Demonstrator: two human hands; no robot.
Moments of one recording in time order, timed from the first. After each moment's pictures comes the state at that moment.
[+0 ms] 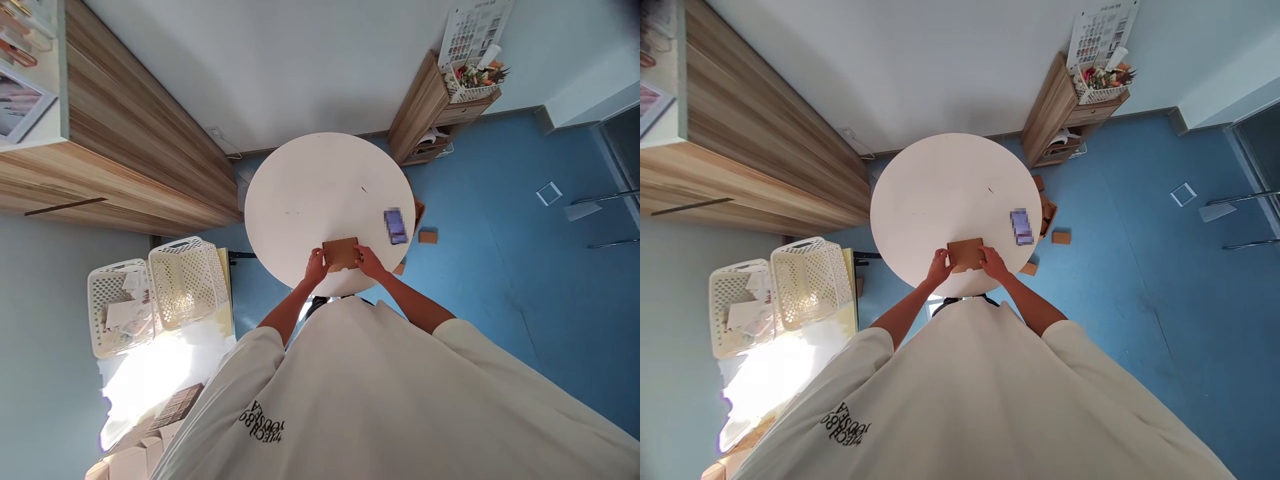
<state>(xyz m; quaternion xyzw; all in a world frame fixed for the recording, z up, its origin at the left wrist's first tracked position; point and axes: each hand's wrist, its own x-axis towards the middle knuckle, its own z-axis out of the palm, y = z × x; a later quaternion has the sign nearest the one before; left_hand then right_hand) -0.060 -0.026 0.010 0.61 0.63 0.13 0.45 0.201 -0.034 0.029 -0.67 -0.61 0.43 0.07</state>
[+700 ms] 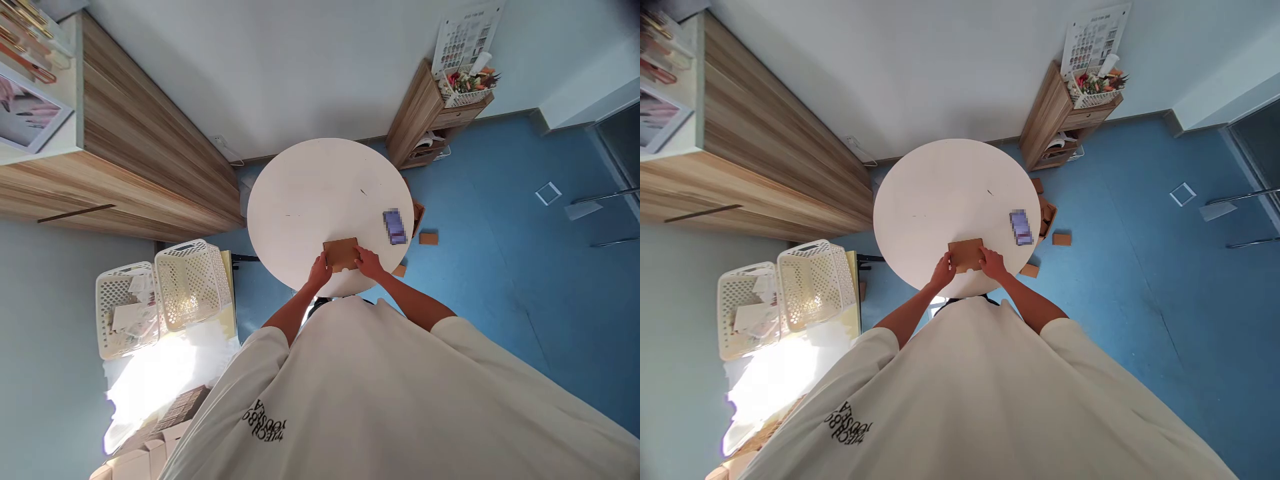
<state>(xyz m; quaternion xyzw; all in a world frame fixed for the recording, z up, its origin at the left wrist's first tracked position) -0.050 -0.037 0.024 0.60 0.63 0.11 0.48 0.187 -0.035 0.043 -0.68 -0.63 0.37 0.01</state>
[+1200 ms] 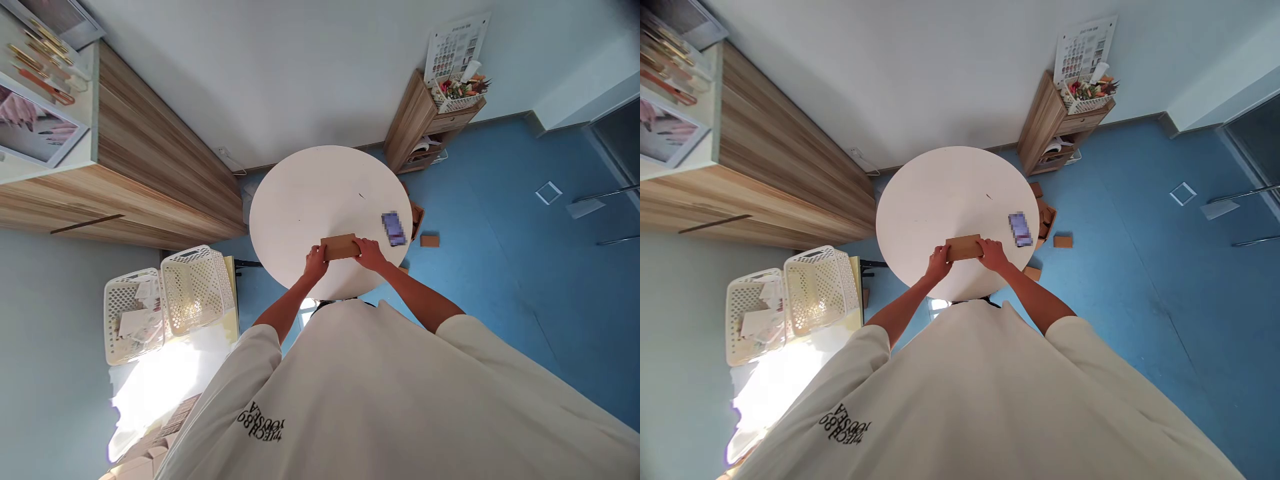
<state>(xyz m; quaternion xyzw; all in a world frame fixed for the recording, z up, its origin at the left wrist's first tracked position) -0.062 0.003 0.043 0.70 0.62 0.09 0.35 0.193 0.002 0.067 -0.63 -0.72 0.30 0.03</state>
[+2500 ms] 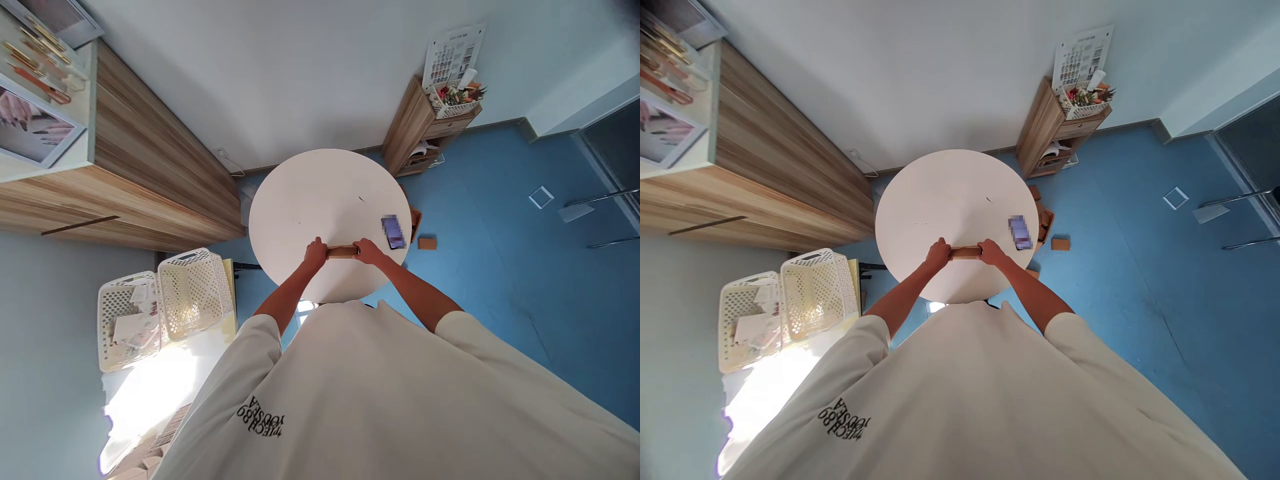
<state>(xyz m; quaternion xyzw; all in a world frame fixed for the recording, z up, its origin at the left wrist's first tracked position) -0.050 0.058 0.088 0.77 0.56 -0.15 0.25 0.191 0.039 0.081 -0.62 -0.70 0.33 -0.10</state>
